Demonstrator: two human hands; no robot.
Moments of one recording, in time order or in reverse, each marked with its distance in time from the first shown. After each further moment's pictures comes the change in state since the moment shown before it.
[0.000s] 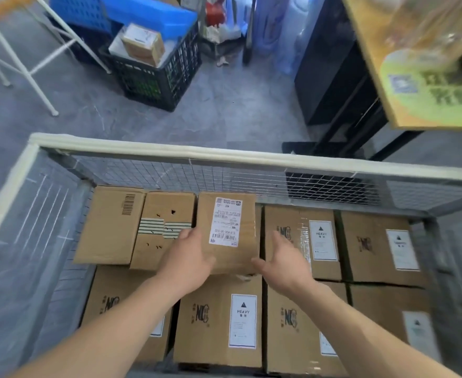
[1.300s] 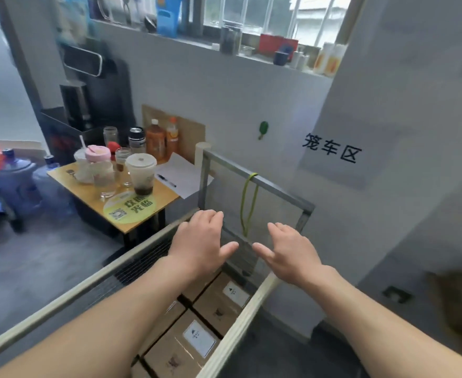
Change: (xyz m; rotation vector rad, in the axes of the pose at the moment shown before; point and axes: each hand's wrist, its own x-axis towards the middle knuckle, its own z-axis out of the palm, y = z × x) left_hand -0.341 0.367 -0.101 0.443 0.140 1.370; right_hand -0.499 0.062 -0.260 -0.135 0.786 0.515
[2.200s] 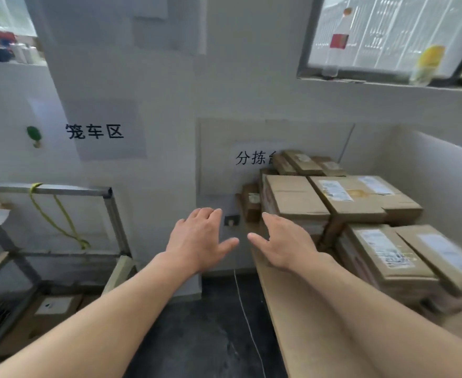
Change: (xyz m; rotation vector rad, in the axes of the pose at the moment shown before) left_hand -0.096 0.416 0.053 -0.084 -0.151 0.651; right_hand -0.364 0.278 -0.074 0.064 0.237 0.639
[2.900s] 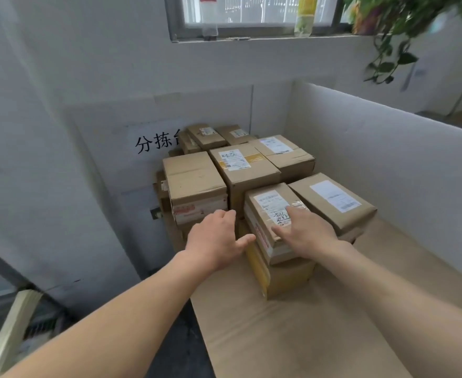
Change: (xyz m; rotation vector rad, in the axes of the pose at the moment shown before) left_hand 0.055 0.258 0.106 -0.087 -0.214 0.240; right_hand -0.095 0.276 -0.038 -0.002 -0.041 0.459
